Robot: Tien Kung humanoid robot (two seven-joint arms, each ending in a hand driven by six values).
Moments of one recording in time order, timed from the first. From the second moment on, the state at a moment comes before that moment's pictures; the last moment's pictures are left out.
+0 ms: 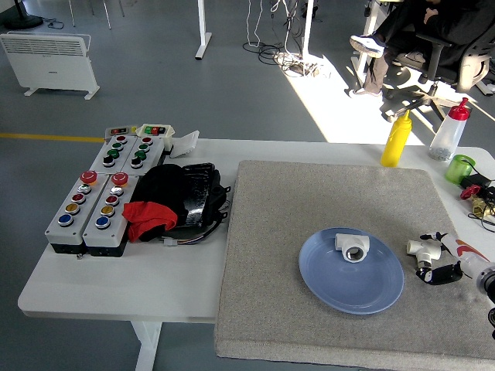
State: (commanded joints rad) left arm -0.22 0.00 -1.67 -0.32 1.56 0.14 0.60; right arm 0.55 -0.37 1.00 1.02 -1.66 0.03 -0.32
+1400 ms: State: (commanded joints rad) left arm -0.22 0.00 -1.66 -0.32 1.54 0.14 0.60; right arm 0.55 -0.39 1.03 1.07 -1.67 -0.05 -0.30
